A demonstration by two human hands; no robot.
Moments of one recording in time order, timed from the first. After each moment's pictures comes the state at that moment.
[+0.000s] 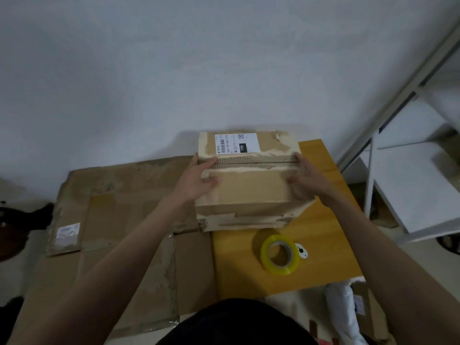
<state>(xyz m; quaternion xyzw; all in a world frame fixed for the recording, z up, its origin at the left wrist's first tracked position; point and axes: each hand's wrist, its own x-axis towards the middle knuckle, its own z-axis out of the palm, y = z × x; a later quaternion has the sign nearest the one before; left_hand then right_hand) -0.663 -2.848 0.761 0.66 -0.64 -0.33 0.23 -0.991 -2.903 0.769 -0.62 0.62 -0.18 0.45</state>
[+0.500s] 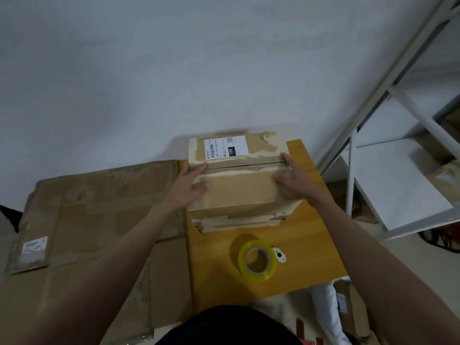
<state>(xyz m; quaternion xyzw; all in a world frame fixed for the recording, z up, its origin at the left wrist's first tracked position) -0.710 -2.881 0.723 0.67 -0.64 -0.33 0.18 -1.041 -2.939 0.749 -0.65 0.63 -0.14 0.40</state>
